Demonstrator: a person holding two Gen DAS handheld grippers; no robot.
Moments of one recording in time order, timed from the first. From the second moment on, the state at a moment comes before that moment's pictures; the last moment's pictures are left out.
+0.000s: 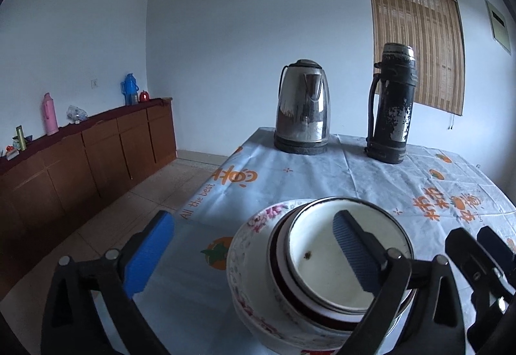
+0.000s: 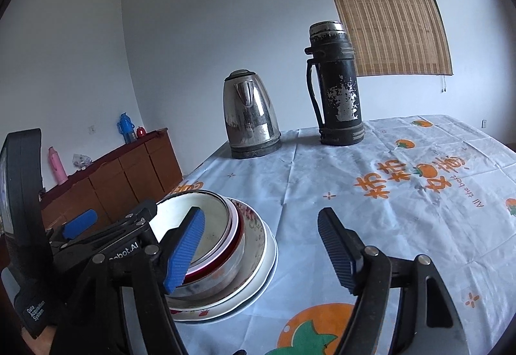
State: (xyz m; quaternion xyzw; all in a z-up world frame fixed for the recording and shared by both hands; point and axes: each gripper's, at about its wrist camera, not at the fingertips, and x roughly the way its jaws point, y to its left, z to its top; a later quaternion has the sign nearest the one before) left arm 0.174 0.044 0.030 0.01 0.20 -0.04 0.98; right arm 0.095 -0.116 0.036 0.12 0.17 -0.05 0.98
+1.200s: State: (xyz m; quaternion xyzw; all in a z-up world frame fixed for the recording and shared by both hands) left arm 0.132 0.052 0.032 0.00 0.16 -0.03 0.99; right arm 0.062 -0.107 0.042 0.10 0.11 -0.07 0.99
